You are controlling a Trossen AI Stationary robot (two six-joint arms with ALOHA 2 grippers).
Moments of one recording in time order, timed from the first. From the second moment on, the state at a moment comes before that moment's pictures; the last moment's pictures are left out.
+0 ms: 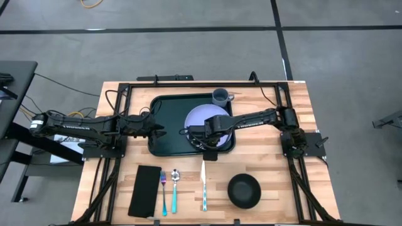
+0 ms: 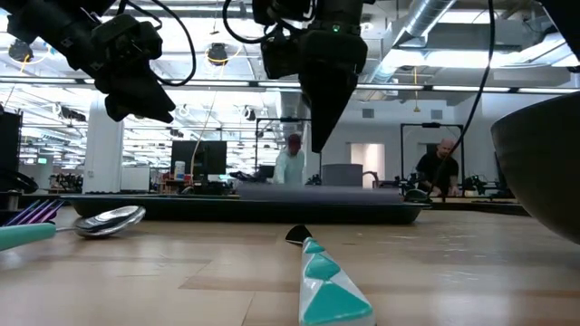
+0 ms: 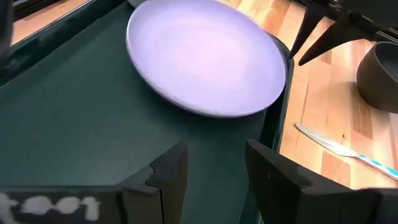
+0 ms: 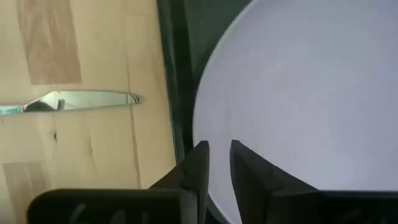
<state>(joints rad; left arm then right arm) 0.03 0.75 0.44 -0.28 -0.18 -0.45 0.07 2.08 1.79 -1.10 0.02 0.06</state>
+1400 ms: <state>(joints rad) 0.03 0.75 0.44 -0.30 -0.14 -0.46 0.57 1.37 1.15 -1.25 0.09 1.70</state>
